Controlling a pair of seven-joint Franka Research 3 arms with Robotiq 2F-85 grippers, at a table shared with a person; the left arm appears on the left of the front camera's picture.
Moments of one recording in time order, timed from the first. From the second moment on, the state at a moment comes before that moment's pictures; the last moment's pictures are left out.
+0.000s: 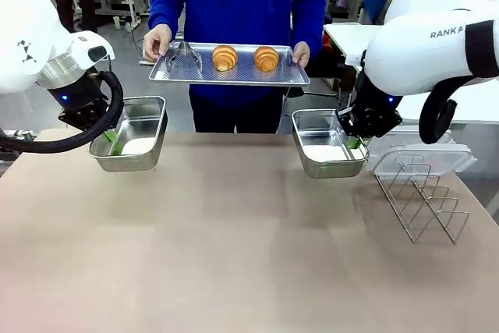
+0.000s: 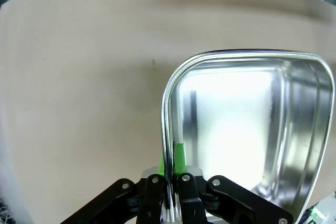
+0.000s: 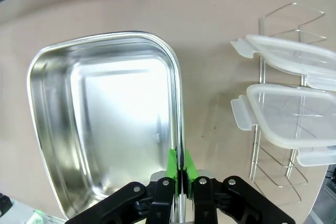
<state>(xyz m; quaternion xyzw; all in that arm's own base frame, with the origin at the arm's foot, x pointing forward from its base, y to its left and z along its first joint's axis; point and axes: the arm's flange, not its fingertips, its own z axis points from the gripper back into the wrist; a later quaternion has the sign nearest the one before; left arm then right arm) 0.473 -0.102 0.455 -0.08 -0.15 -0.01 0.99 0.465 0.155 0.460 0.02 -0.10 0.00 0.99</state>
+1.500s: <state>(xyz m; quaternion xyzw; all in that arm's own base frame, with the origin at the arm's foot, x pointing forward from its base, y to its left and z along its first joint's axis) 0.474 -0.107 0.451 -0.08 -0.15 -0.02 0.99 0.465 0.154 0.460 0.01 -0.10 0.00 0.99</state>
